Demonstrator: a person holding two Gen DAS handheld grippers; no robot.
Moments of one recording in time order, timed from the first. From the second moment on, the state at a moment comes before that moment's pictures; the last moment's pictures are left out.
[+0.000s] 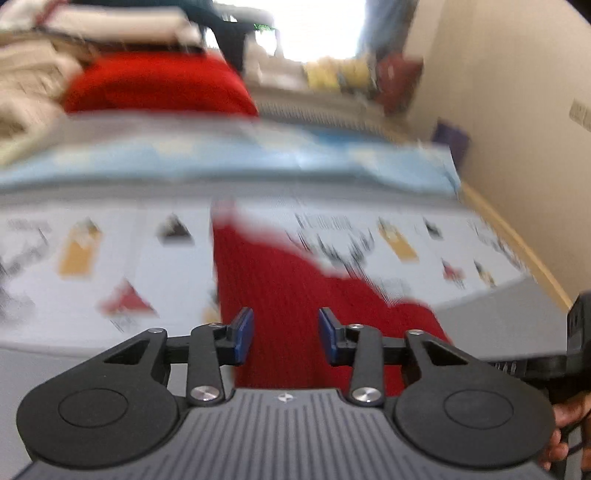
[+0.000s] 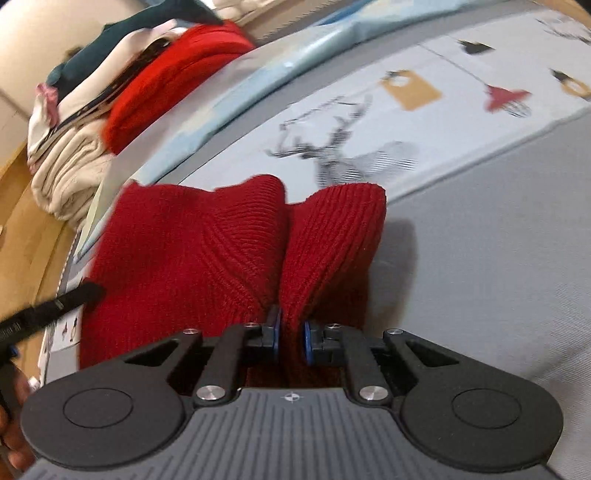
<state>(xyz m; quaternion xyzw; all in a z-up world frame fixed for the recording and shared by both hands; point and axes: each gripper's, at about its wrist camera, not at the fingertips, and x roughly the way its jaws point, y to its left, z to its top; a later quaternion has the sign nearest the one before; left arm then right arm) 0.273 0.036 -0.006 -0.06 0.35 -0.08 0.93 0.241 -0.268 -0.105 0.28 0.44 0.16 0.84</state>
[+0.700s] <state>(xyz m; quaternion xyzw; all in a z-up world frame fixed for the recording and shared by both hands) 0.235 0.078 -0.023 -0.05 0.41 -0.07 0.91 0.212 -0.228 -0.045 0.22 0.33 0.11 0.91</state>
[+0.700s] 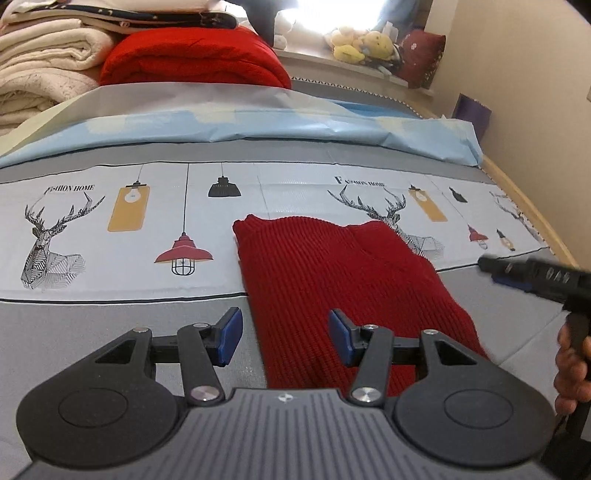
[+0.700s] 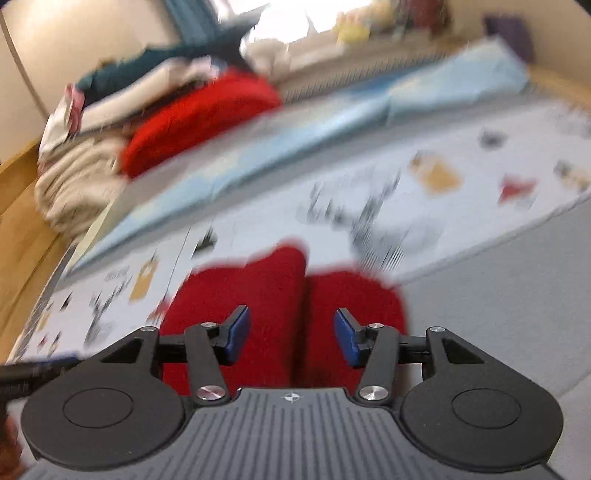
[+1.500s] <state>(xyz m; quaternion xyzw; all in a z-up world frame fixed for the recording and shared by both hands) 0.243 0.040 -0.045 -0.06 0.47 -0.14 0.87 0.224 -0.227 -0.099 0.15 0.51 0.18 0.83</state>
